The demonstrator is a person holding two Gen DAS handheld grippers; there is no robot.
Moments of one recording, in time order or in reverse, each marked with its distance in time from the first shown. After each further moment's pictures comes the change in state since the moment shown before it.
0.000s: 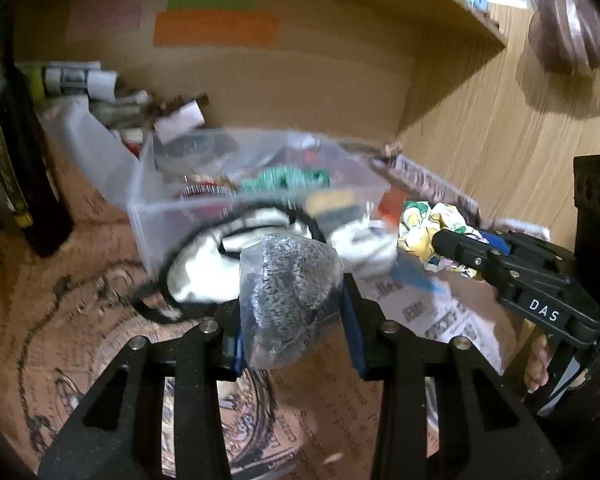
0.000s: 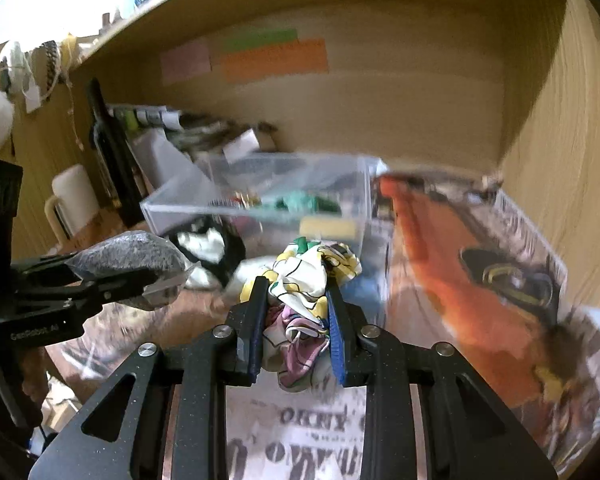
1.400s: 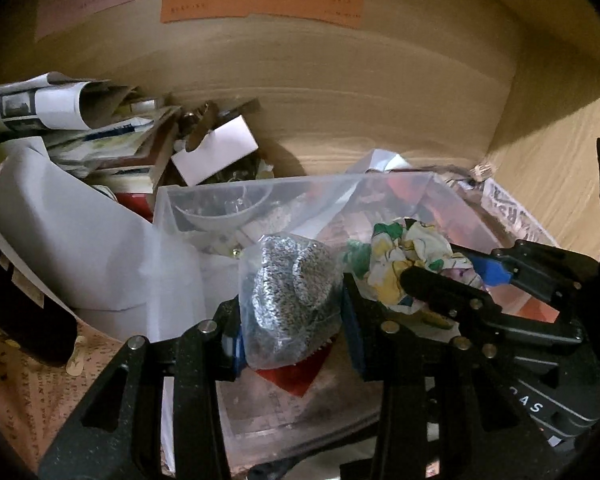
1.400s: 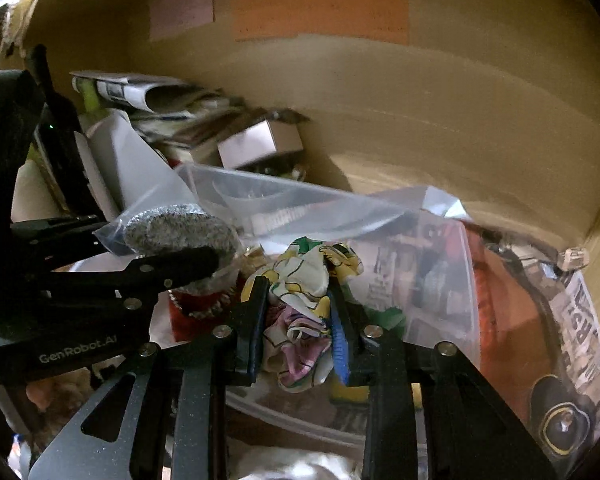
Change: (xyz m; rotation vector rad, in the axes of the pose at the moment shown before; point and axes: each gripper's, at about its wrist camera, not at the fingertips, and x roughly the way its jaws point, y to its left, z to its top) left arm 0.122 0.076 0.090 -0.020 0.123 0.149; right arm 0.147 0.013 0.080 -0.119 0.167 0.055
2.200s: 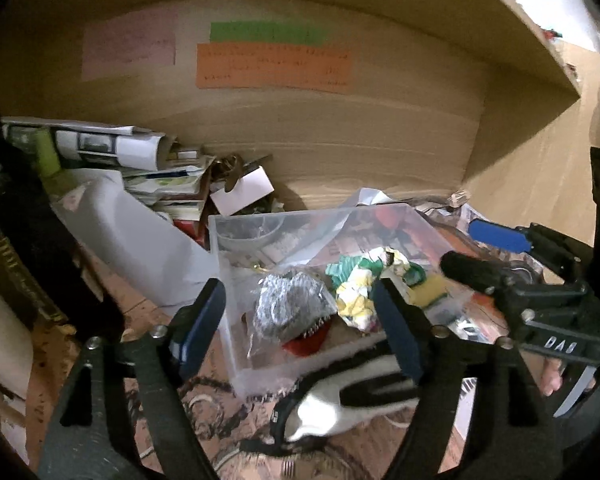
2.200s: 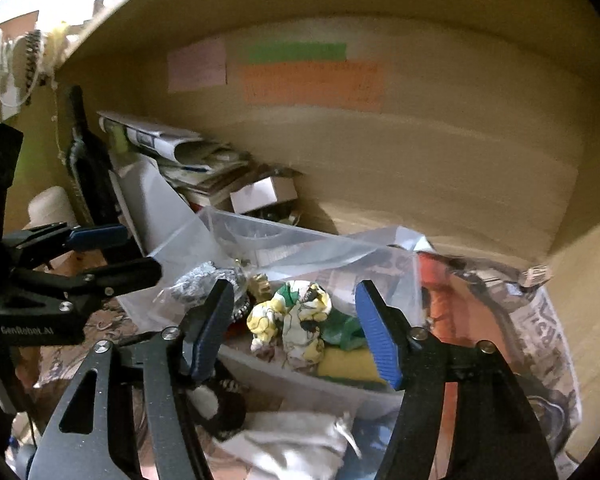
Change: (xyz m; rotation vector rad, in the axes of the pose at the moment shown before) left arm -0.089 0.009 -0.022 0.012 -0.159 -0.016; right arm -0.075 0.007 -0.002 -0.013 -0.169 -0.031
